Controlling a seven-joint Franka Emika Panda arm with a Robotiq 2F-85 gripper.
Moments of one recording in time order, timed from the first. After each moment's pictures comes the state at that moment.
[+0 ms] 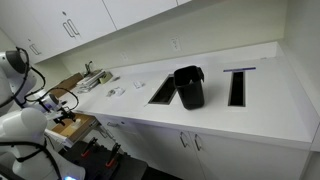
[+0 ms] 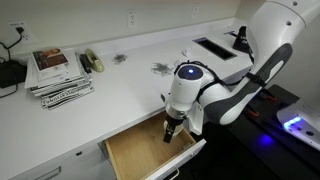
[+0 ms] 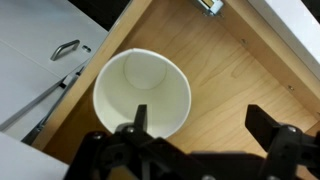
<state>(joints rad) 0.82 0.69 0.23 -1.94 -0.26 2.70 0.56</state>
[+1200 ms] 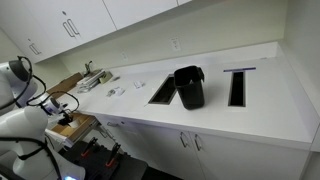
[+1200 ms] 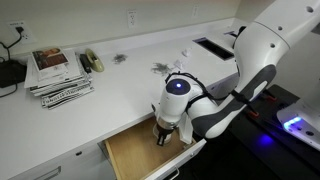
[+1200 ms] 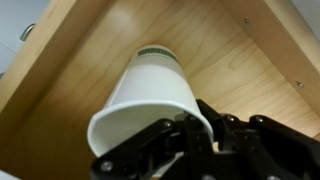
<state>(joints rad) 0.96 0.83 0.13 -1.77 -0.18 2.69 0.49</state>
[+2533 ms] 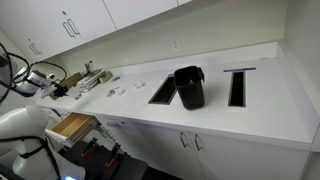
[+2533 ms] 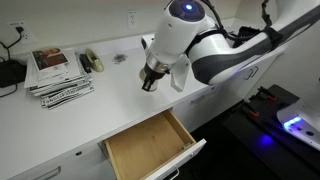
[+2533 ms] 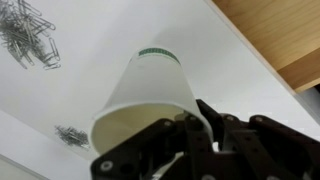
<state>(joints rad) 1.06 0.52 -0.10 -1.70 -0.44 2.47 0.58</state>
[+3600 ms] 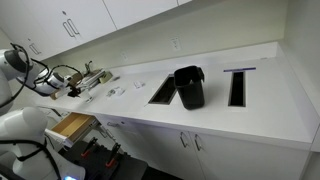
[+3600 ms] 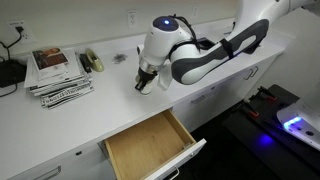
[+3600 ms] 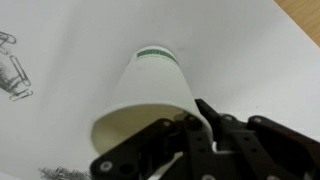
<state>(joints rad) 0.87 0.72 -0.01 -1.55 -0.32 2.55 0.51</state>
